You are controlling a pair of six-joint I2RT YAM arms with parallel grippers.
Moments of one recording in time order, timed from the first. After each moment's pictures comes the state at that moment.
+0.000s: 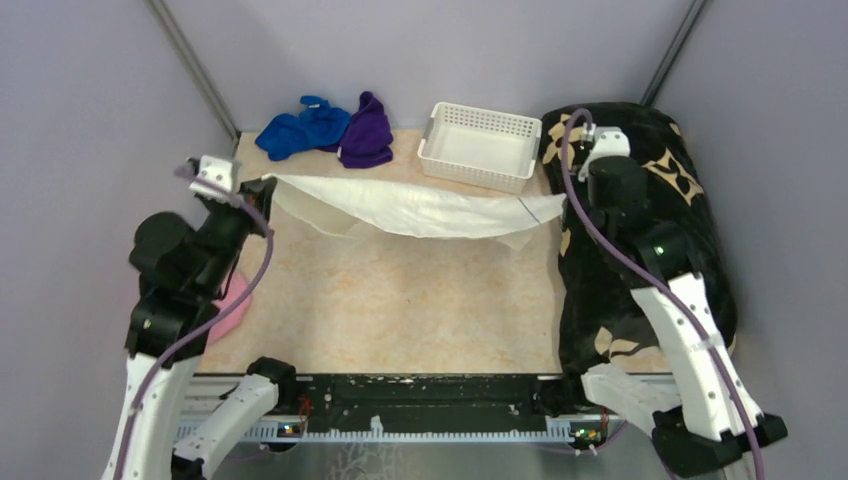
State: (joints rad) left arm -0.31 0.76 1.21 -0.41 -0.06 0.09; right arm 0.37 1.03 1.38 -0.89 0.31 0.19
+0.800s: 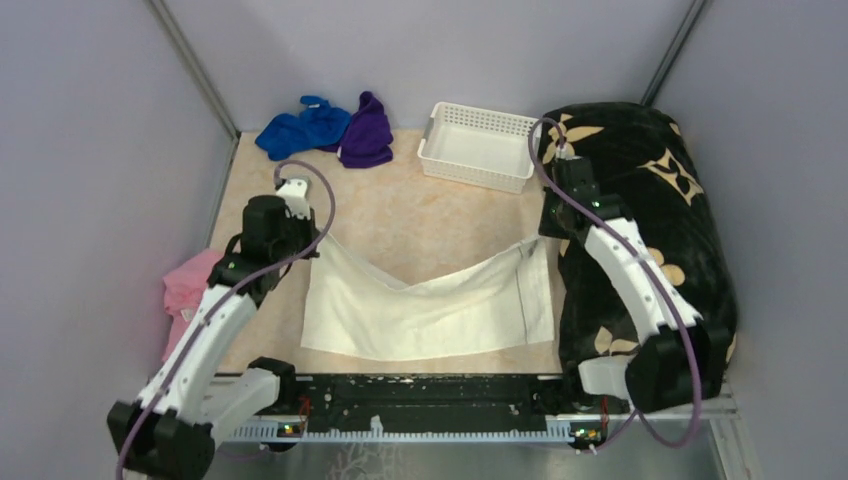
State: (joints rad) left arm -0.28 0.86 0.84 -0.49 -0.04 -0.08; right arm 0.24 1.21 1.14 -0.82 0.14 0.33
